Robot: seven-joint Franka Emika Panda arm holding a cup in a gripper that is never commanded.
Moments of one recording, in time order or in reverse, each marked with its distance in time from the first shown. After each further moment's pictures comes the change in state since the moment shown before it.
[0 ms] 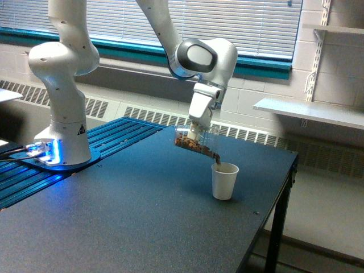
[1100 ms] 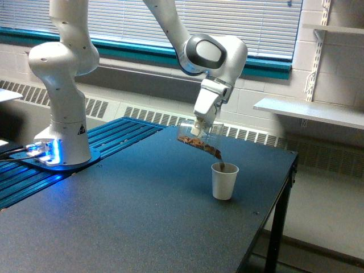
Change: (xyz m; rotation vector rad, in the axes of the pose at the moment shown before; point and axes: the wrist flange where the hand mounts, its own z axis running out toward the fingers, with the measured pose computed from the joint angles) arm 0.016 -0.005 -0.014 -0.065 -0.048 -0.010
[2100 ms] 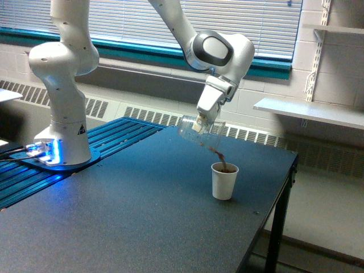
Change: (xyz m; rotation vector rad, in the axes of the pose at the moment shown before) arm 0.004 -0.004 -0.010 -0.054 -0.045 -0.016
